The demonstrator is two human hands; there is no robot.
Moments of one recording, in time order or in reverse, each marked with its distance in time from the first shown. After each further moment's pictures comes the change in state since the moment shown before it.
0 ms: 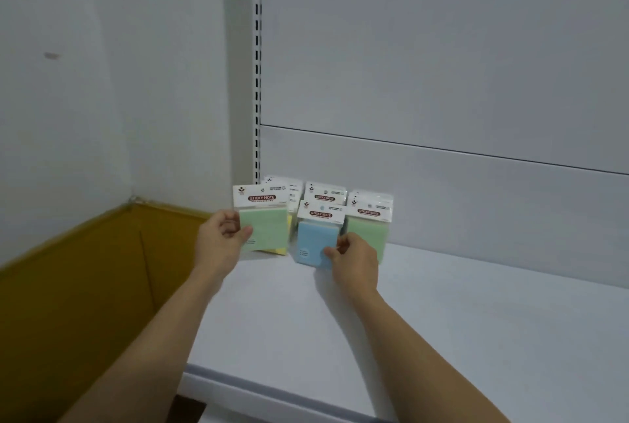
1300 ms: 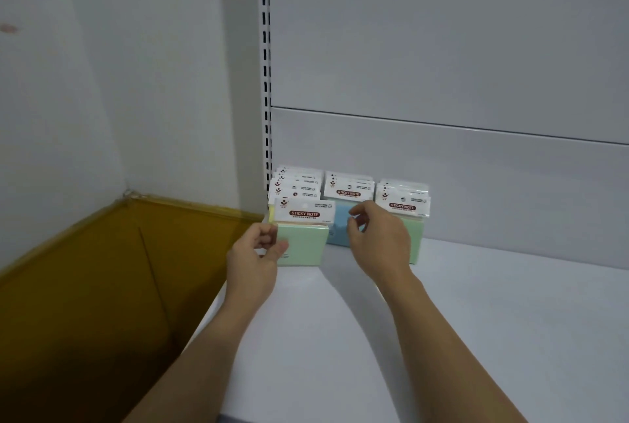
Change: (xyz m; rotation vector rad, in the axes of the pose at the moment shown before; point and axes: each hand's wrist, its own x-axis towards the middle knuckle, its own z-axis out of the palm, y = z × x) left_hand 0.013 -0.039 0.017 0.181 -0.049 0.061; right_hand 0.031 -0.031 0.016 -0.251 0.151 -0.274
